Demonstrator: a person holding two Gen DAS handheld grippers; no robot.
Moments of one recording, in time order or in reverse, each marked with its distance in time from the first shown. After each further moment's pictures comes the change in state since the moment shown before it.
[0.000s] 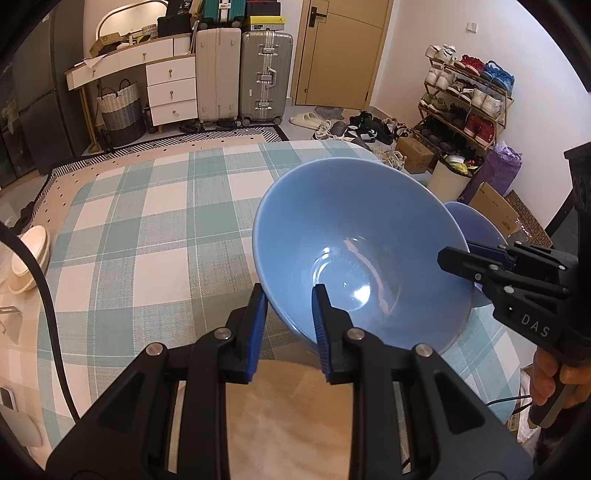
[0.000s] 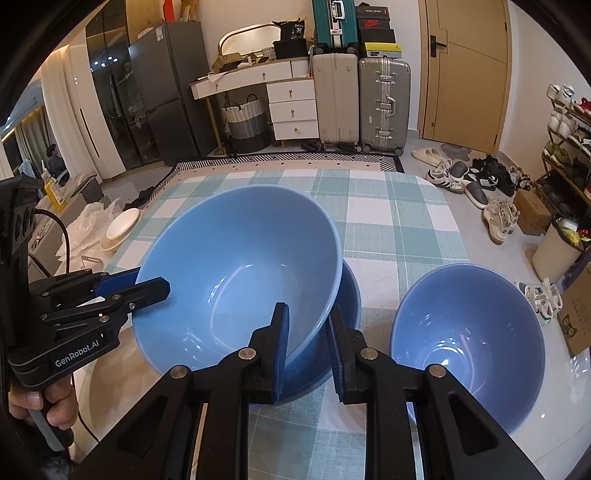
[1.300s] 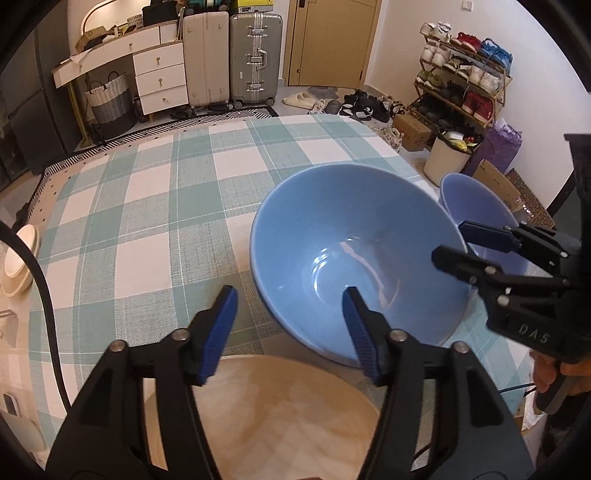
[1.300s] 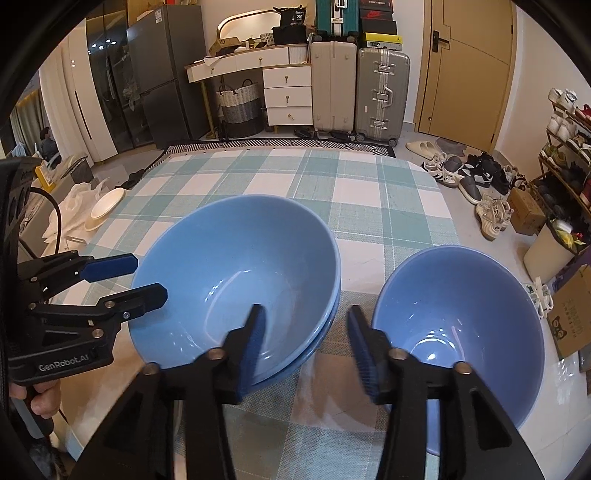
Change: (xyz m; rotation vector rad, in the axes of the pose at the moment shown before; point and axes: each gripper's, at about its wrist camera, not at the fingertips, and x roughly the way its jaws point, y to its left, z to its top) left arm 0.052 -0.001 -0.006 0.037 0.070 -0.013; right arm 0.026 -0.021 -0.016 -0.037 0.043 -0.040
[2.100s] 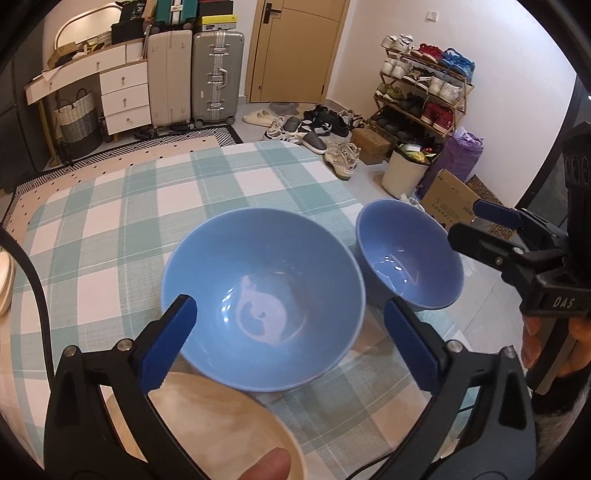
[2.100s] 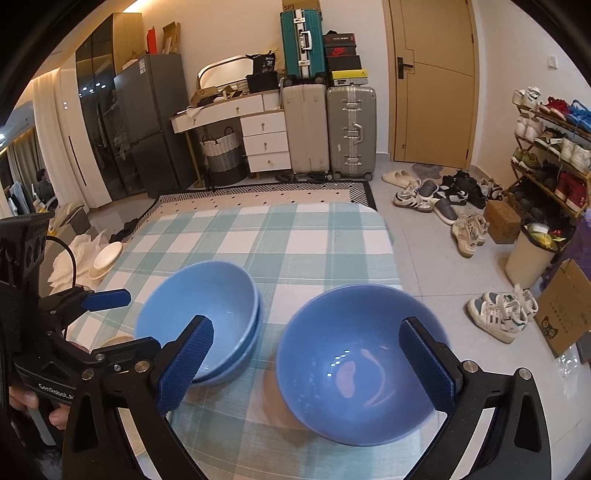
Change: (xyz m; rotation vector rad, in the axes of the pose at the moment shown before) left arm -0.038 -0.072 0.022 0.057 -0.063 -0.139; right arm -0.094 -0.076 0.002 0.096 -0.168 -0.027
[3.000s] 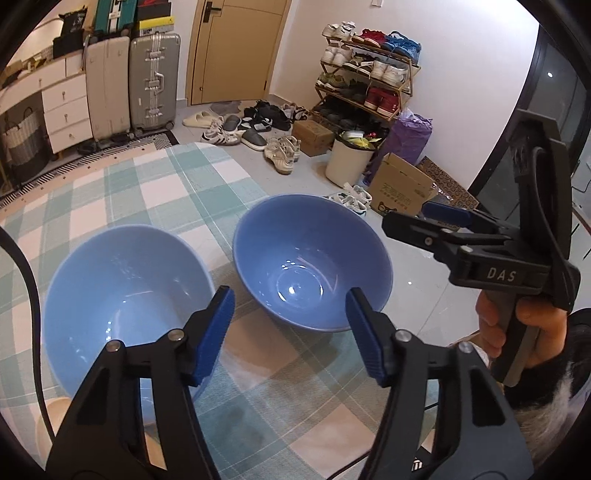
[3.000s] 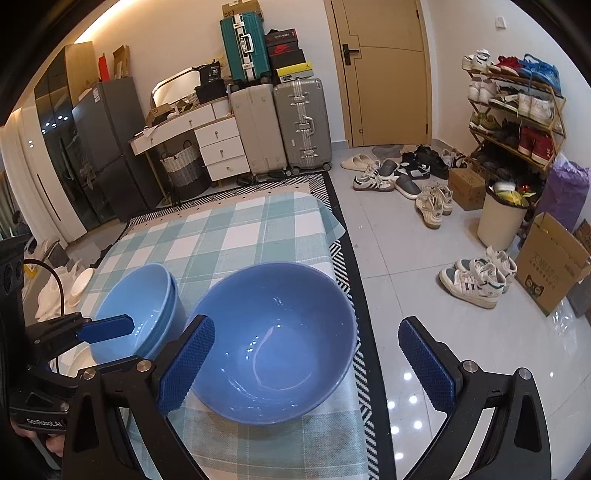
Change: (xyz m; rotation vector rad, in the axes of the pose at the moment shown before) left arm 0.035 -0.113 0.002 0.115 0.026 -0.195; right arm -0.012 -0.097 -0.032 0.162 0.012 -0.069
